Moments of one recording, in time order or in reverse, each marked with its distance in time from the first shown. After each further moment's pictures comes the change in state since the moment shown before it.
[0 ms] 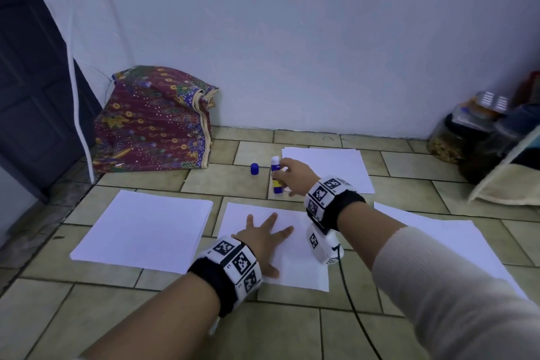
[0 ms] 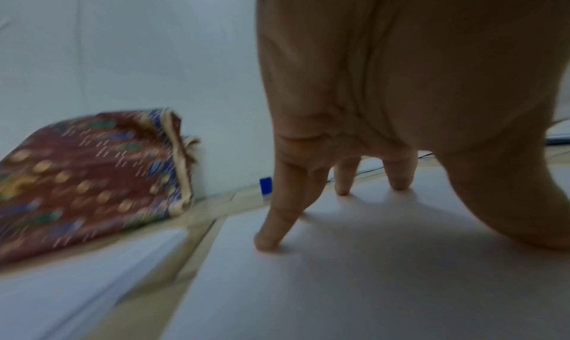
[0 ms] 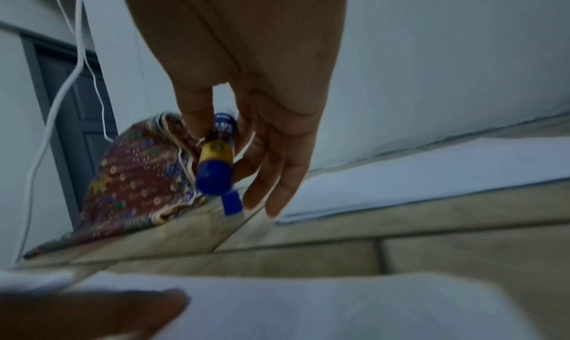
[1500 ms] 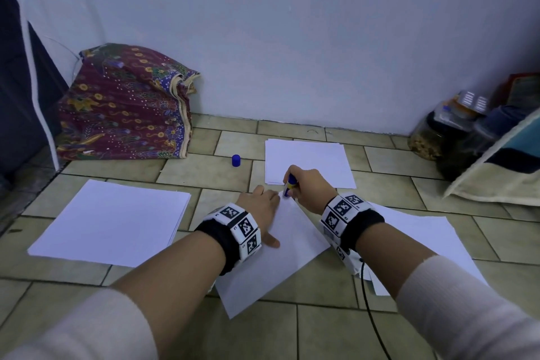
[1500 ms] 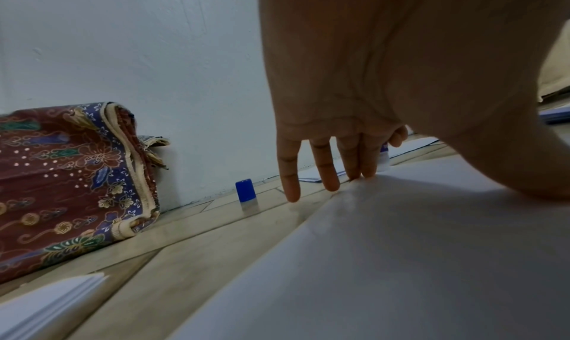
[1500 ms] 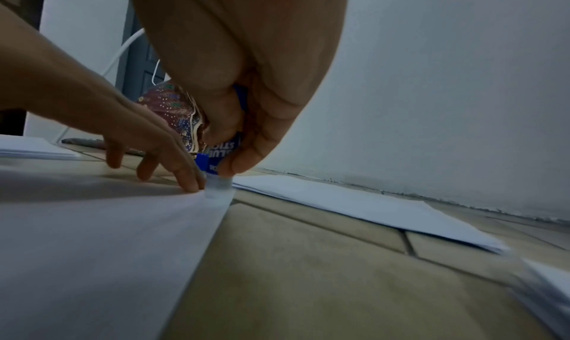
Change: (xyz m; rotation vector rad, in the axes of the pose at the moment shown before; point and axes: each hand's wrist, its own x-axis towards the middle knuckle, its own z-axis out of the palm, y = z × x) left_hand 0.036 0.013 -0.035 0.143 0.297 0.084; right_hand -0.036 0.050 -0.027 -0.410 0.039 -0.131
